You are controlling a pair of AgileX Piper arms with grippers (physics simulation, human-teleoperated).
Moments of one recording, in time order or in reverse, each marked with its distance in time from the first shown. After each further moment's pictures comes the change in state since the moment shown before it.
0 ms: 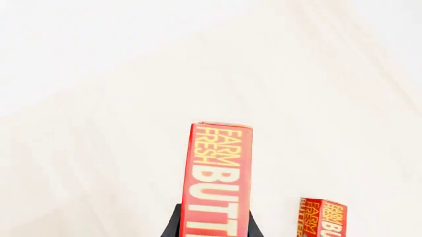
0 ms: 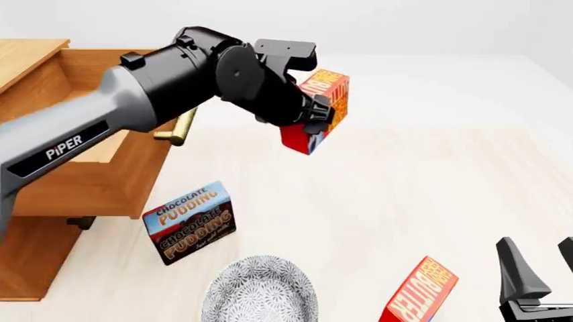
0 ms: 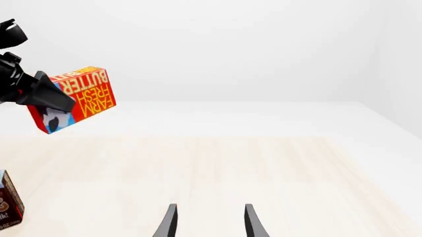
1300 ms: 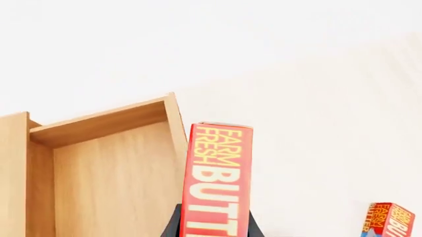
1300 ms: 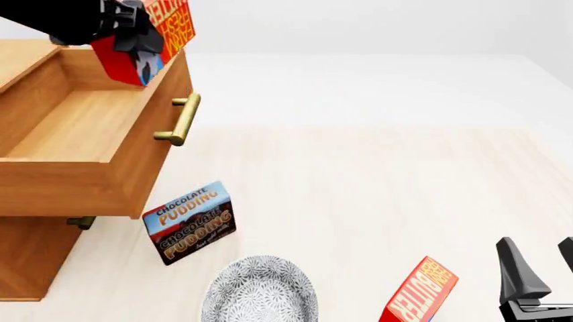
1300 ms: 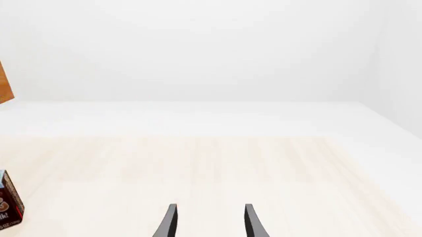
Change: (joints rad) left arm 0.410 -0.398 -0.038 0.346 0.178; right arm 0.000 0.000 0.000 0.000 0.000
